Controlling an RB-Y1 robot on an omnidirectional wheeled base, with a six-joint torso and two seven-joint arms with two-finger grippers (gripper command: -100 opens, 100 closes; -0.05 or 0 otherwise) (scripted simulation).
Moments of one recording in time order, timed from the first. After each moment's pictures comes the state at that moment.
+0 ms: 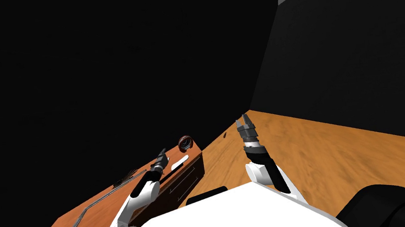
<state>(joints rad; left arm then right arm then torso) 0.19 0.29 0.03 -1.66 0.36 0.21 0.06 0.50 -0.02 -0.05 -2.34 0.00 -0.37 0.03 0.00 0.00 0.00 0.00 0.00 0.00</state>
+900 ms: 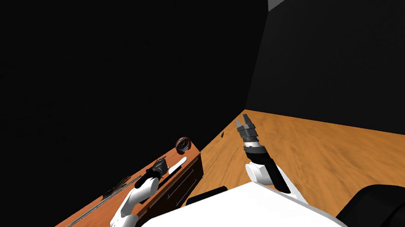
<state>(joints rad) 0.09 0.33 0.04 -1.44 0.43 0.45 0.11 0.50 -0.02 -0.05 -2.34 0.00 -0.37 0.03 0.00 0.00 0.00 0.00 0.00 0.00</state>
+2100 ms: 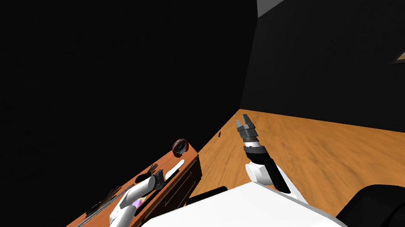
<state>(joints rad) -0.05 0.40 0.06 -1.13 0.53 0.76 0.16 0.50 -0.02 -0.05 -2.34 0.00 -0.37 0.03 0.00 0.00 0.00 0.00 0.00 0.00</state>
